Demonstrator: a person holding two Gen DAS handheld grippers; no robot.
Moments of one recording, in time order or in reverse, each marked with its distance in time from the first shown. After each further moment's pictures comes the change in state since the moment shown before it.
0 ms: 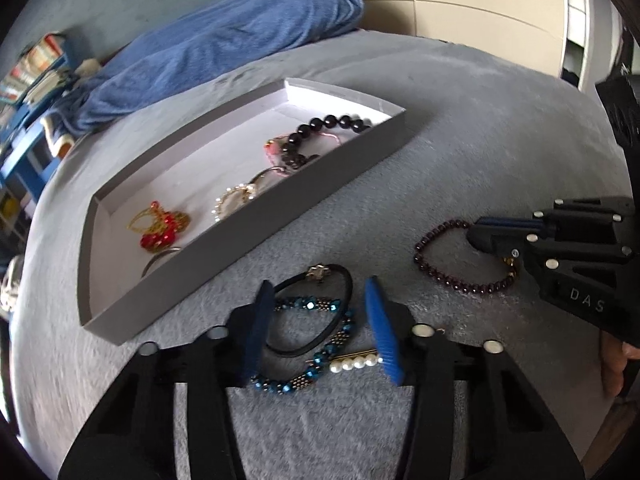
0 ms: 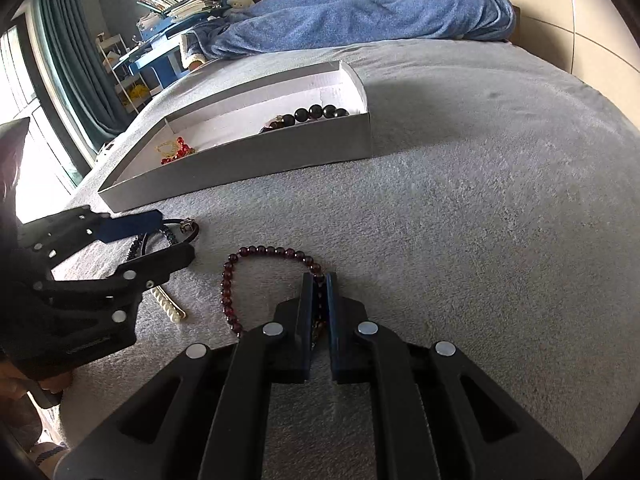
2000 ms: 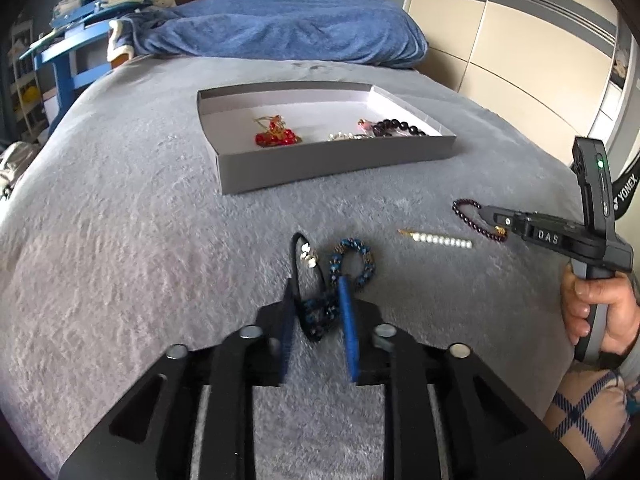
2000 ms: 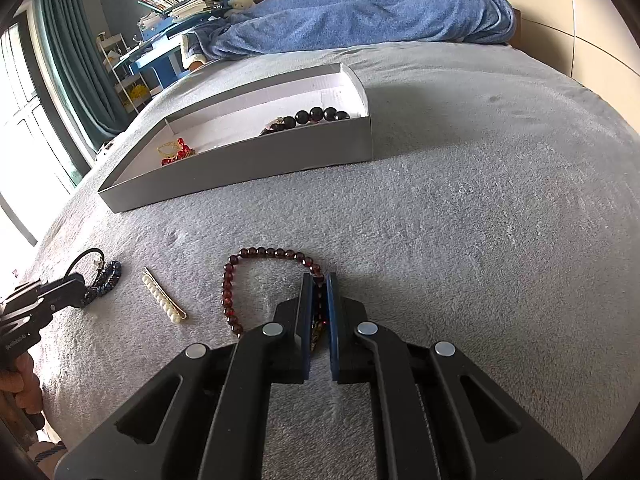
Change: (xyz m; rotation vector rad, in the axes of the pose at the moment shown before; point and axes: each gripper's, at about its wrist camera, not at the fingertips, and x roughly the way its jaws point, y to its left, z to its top) left arm -0.068 0.081 -0.097 -0.361 -0.069 -0.087; right arm 0.001 0.000 0.002 -0.010 -0.009 -0.009
